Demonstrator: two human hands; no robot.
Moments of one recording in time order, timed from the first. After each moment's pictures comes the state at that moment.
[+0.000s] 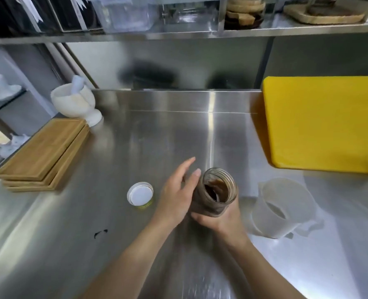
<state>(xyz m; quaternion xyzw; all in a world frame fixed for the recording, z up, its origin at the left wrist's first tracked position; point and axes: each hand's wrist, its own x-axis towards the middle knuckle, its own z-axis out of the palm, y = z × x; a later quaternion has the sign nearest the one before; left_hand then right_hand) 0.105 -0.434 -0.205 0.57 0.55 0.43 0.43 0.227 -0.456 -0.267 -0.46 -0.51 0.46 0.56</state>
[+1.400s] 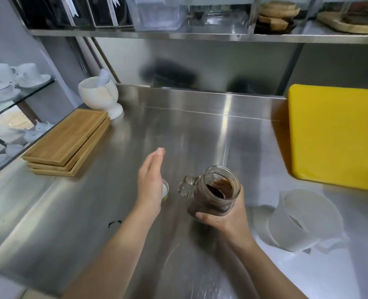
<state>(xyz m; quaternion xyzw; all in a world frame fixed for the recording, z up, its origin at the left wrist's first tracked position) 0.041 -0.414 -0.196 0.35 0.57 0.62 0.41 0.202 -0.452 -0.256 -0.42 -0.51 0.49 0.56</state>
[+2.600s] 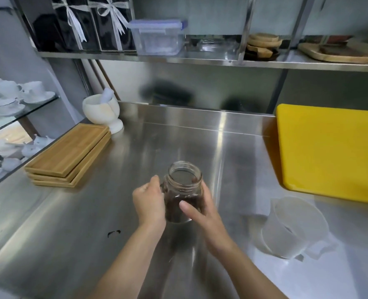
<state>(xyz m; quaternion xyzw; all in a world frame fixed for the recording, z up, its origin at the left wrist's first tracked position) 0.053 -0.430 -0.208 0.20 0.62 0.67 0.35 0.166 -0.463 -0.226 -0.34 -0.56 0.58 0.49</state>
